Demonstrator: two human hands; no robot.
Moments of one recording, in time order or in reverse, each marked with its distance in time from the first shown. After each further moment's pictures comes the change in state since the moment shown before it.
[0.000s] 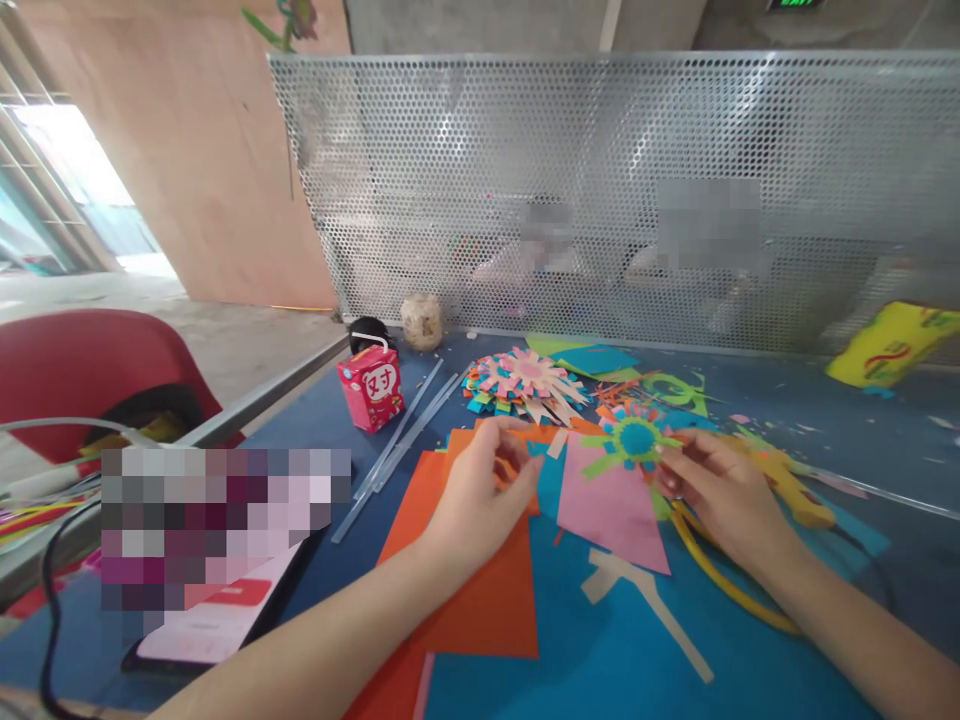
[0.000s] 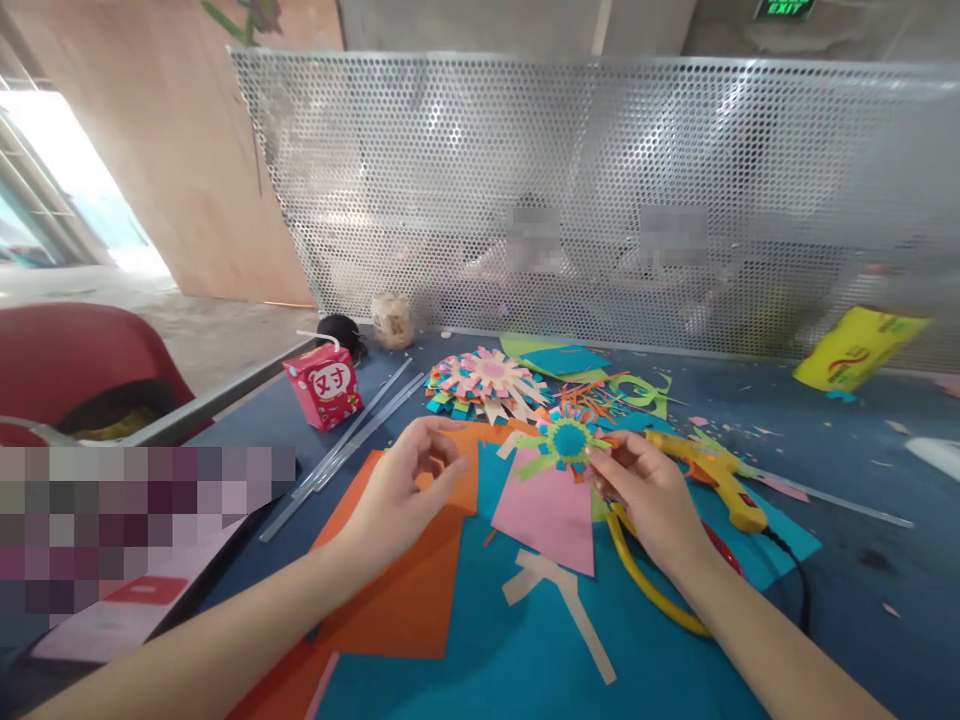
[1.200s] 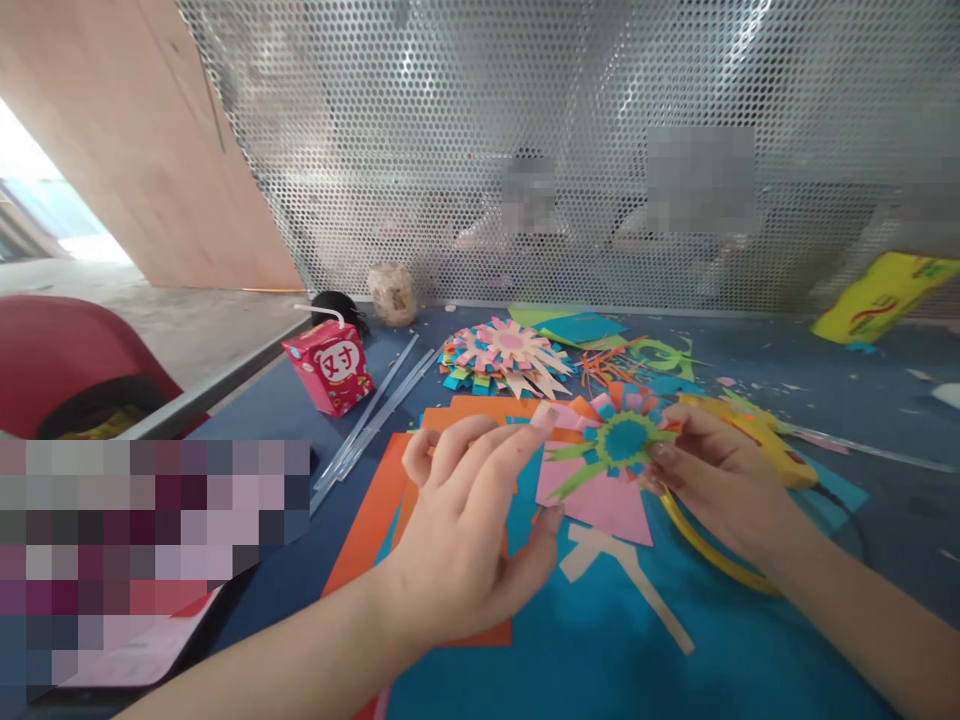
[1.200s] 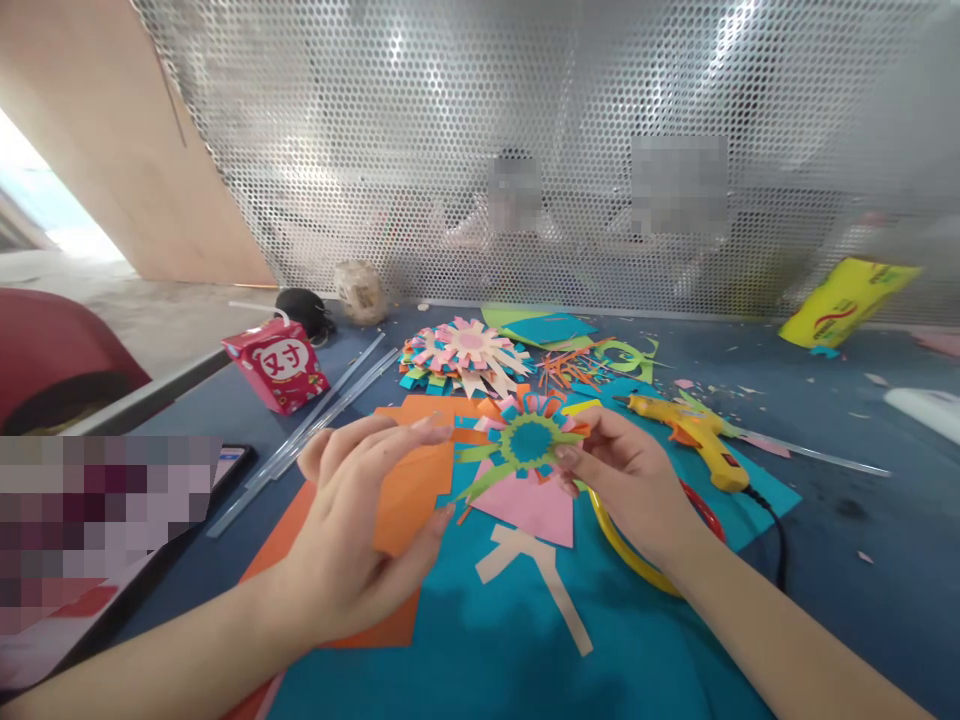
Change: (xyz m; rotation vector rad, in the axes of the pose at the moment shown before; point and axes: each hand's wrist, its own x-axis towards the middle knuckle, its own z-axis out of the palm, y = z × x) left_hand -0.024 0.010 0.003 0.641 0.092 0.695; right_hand -0.014 -0.016 0.002 0.413 -0.196 0.095
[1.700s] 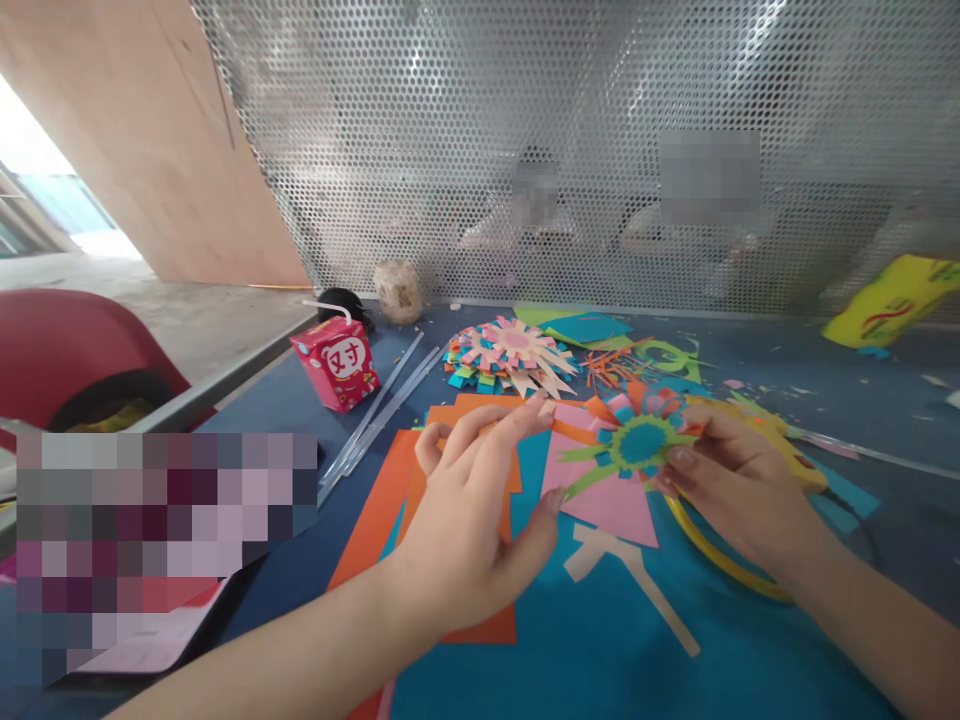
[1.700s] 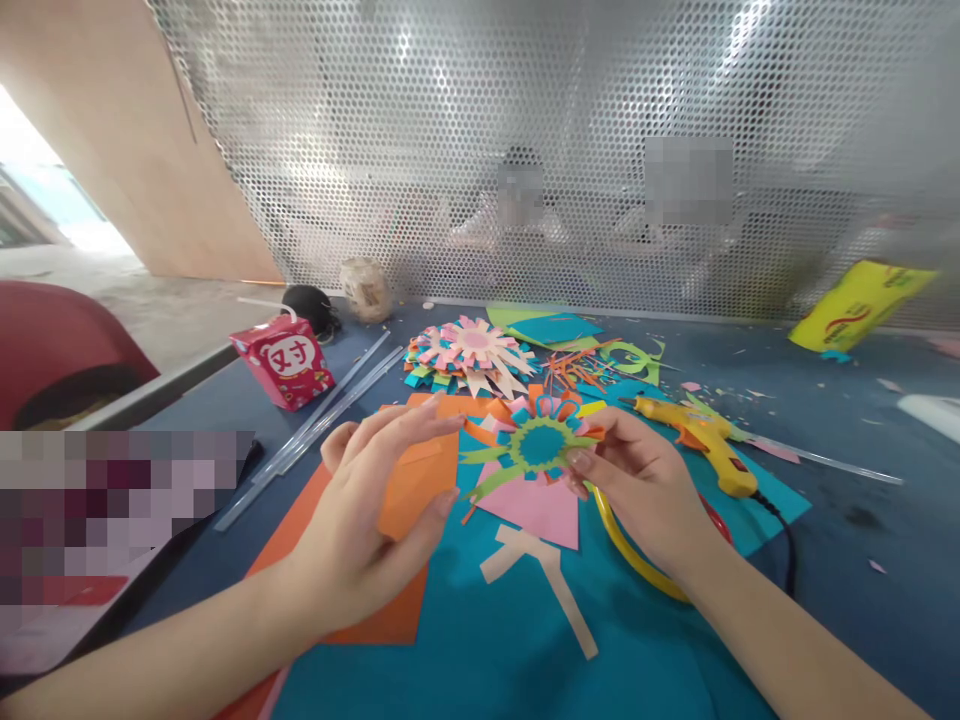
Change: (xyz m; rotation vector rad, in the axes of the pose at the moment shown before) left_hand 0.000 -0.002 0.002 -0.095 -0.123 -0.138; right_hand -0.002 -0.002 -0.001 -0.025 0.030 -0.030
